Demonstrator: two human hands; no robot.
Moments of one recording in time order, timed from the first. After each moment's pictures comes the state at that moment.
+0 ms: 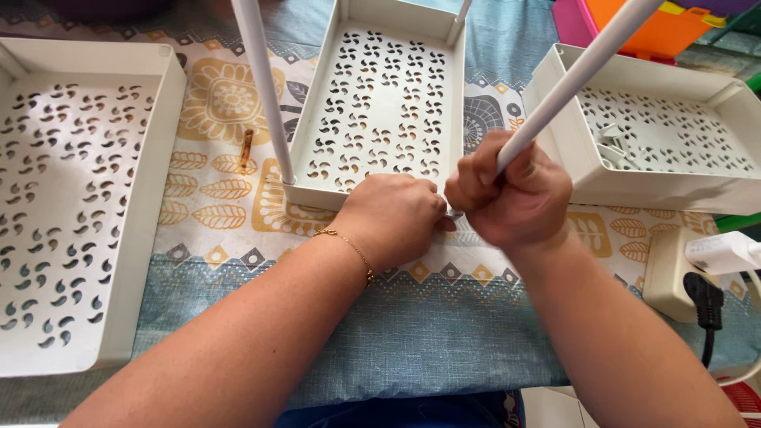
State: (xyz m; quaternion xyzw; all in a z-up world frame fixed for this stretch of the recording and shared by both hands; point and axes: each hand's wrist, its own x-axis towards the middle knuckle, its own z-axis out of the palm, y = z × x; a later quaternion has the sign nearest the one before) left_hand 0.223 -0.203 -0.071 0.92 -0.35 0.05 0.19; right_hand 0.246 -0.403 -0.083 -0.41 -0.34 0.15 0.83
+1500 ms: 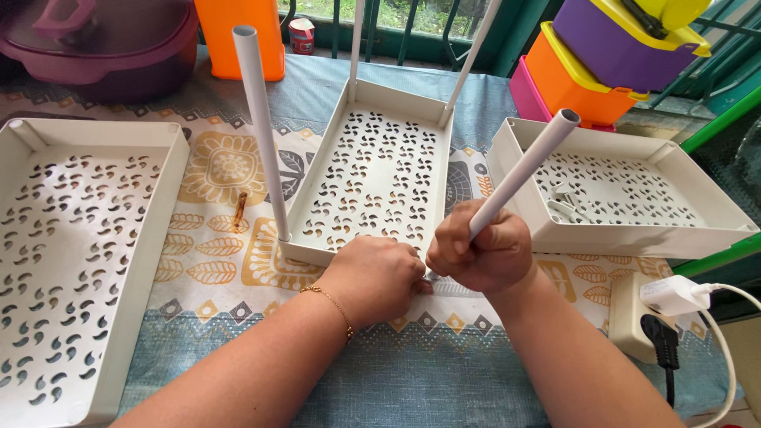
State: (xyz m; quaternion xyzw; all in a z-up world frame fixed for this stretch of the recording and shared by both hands) left_hand 0.217 -0.205 -0.062 0.92 -0.36 0.00 0.16; right_hand 0.255 -0.411 -0.075 -0.31 -0.44 0.27 0.80
